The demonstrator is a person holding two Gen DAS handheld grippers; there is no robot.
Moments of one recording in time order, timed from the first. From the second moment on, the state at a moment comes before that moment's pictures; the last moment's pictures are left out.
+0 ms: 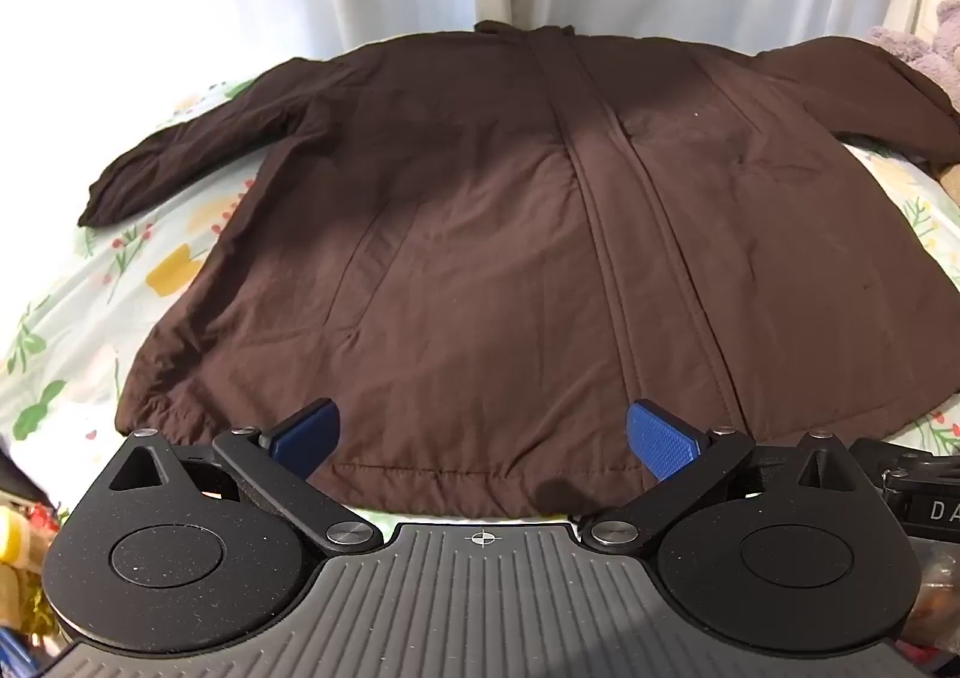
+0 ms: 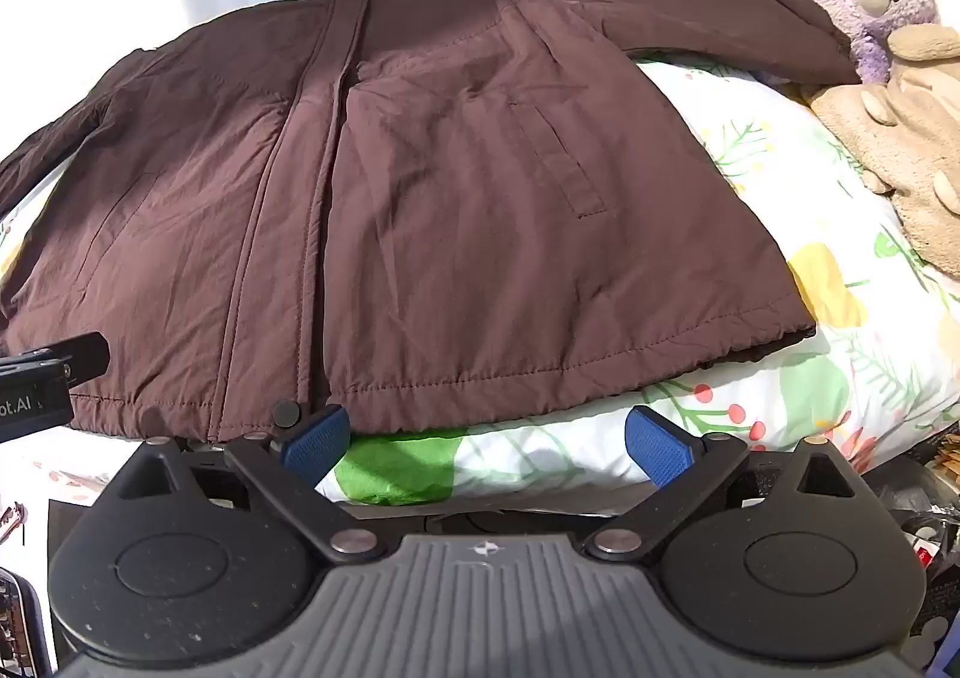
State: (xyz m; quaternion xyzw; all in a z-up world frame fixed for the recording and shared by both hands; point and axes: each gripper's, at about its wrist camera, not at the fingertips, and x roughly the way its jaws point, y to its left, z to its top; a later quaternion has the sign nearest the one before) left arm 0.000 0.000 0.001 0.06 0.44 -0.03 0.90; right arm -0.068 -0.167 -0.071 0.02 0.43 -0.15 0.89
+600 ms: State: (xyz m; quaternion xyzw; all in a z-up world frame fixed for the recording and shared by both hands) left arm -0.001 0.004 -0.005 0.06 0.44 -0.03 0.90; right arm -0.069 -0.167 -0.071 0.02 0.43 -0.15 0.89
